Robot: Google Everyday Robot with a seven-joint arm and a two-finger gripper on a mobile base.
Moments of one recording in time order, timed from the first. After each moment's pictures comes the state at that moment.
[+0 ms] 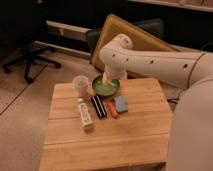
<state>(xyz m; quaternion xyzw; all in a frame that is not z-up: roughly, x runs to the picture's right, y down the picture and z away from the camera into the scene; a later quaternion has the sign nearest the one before) 0.060 -0.057 0.765 -0.13 0.12 0.62 0.77</state>
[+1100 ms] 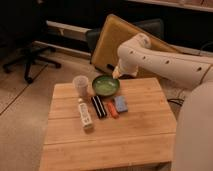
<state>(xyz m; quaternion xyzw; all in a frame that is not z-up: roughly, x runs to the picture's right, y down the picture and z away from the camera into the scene) 0.115 -0.068 0.797 -0.12 0.08 0.65 0.74</state>
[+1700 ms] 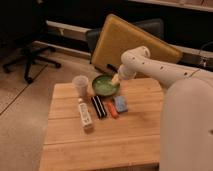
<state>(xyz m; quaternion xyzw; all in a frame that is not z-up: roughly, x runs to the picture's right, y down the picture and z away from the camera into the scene) 0.095 -0.047 0.887 -0.21 0.04 0.60 0.77</state>
